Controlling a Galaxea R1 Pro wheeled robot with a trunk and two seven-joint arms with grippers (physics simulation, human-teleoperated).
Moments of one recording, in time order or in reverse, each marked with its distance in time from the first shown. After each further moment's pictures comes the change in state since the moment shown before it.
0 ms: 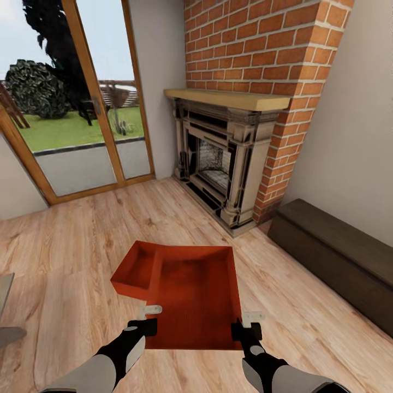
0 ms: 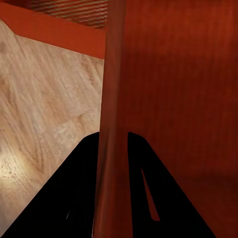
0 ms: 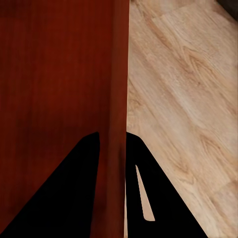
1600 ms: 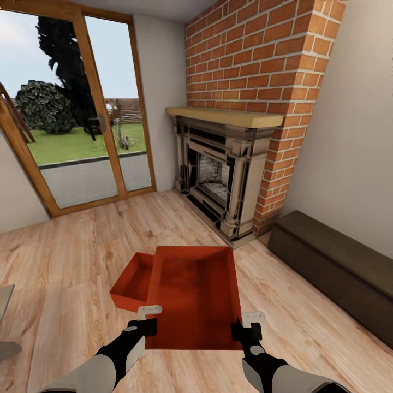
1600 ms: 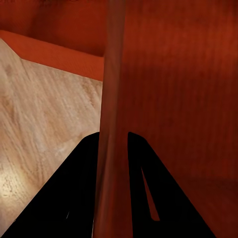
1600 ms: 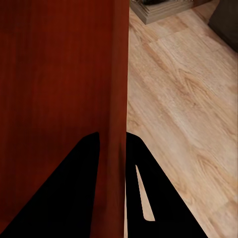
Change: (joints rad) left arm 0.000 0.000 0.001 0.001 -0.001 0.001 0.000; right arm 0.000 0.000 0.000 0.000 0.000 0.002 0.000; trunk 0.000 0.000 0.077
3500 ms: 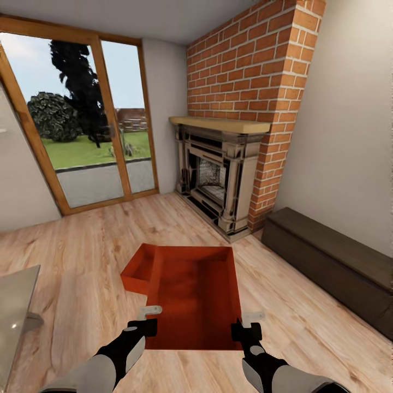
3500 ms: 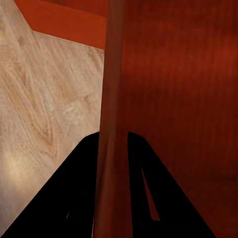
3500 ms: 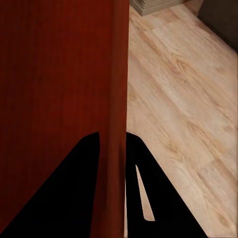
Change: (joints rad) left arm 0.000 0.000 0.000 0.002 0.001 0.000 0.000; right arm 0.000 0.000 0.002 0.000 -0.002 0.002 0.000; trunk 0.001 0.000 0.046
